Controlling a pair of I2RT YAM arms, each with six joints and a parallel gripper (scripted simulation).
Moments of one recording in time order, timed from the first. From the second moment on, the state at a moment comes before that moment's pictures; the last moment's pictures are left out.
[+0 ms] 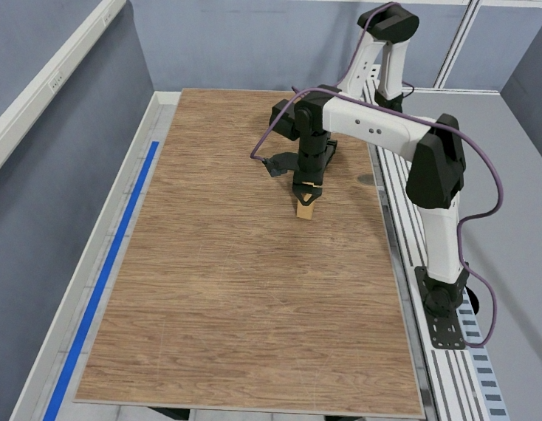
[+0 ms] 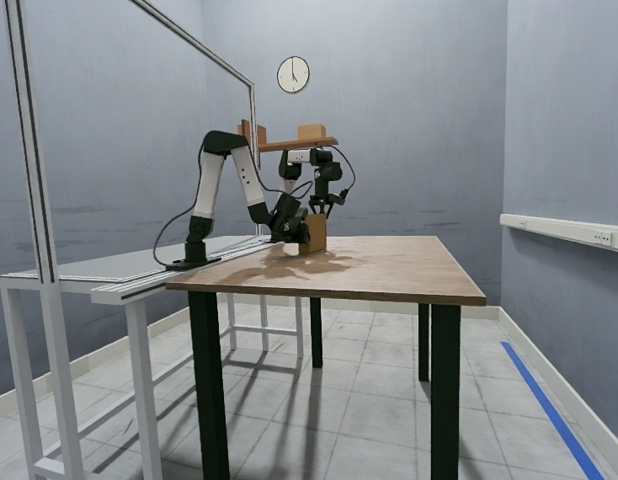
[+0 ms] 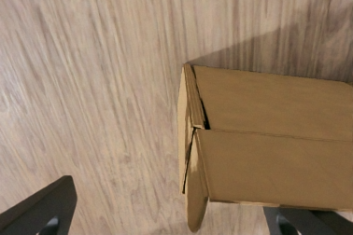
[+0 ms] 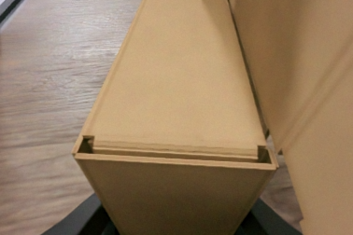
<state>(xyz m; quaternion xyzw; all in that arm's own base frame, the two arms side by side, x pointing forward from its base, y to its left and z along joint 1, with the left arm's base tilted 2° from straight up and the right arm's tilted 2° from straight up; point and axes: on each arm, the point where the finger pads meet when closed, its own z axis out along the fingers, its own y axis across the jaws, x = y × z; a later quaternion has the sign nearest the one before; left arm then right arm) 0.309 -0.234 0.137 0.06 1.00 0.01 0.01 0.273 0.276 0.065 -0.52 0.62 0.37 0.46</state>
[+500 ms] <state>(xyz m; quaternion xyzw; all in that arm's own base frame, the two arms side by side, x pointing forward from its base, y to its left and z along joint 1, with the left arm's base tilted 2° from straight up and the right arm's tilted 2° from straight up) 0.305 -0.233 0.137 0.06 1.00 0.01 0.01 0.273 0.276 0.065 -0.52 0.62 0.37 0.46</state>
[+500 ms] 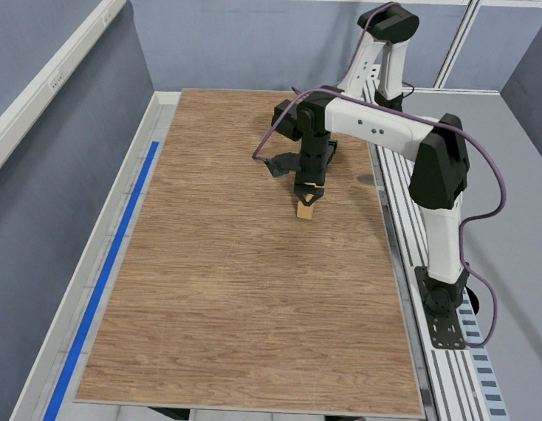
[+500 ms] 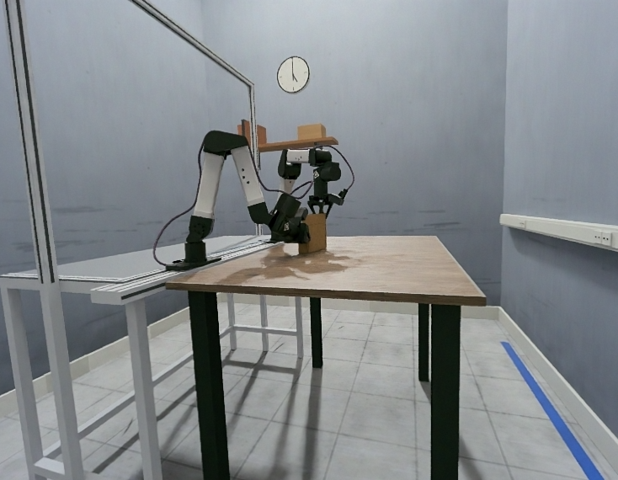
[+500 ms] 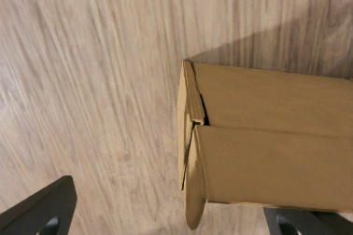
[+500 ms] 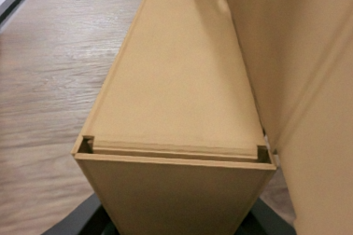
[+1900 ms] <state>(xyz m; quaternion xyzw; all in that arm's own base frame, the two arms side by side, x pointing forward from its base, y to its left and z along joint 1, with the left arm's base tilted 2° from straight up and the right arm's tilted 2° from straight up) 0.290 -0.216 0.162 0.08 1.00 0.01 0.01 0.272 0.277 0.065 -0.52 0.62 0.37 0.46</state>
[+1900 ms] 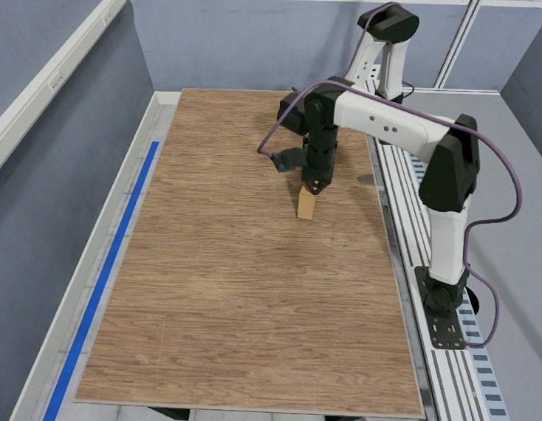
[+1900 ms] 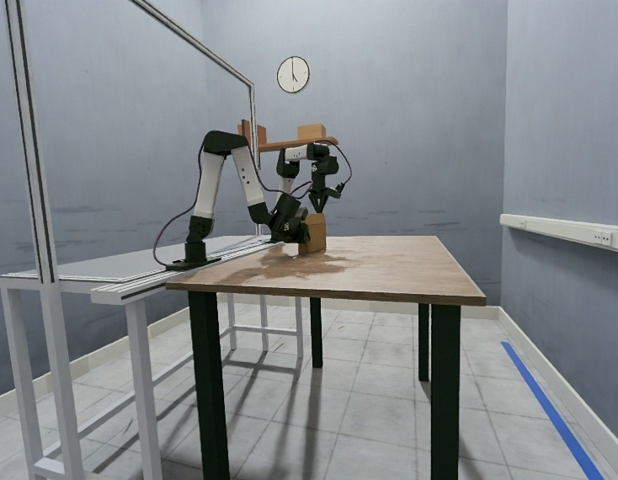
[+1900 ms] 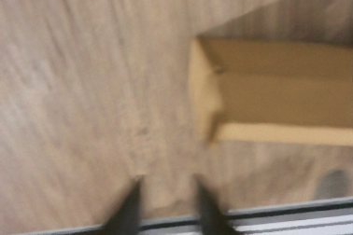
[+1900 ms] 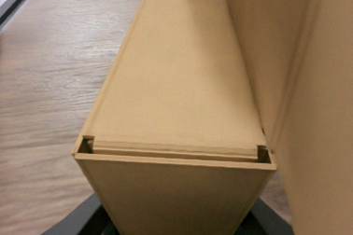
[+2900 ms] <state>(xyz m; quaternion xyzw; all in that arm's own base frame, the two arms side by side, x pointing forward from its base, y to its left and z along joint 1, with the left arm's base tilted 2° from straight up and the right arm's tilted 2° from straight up) 0.270 -0.117 0.169 0.10 0.99 0.01 0.01 0.272 0.277 0.065 -0.52 0.62 0.37 0.46</state>
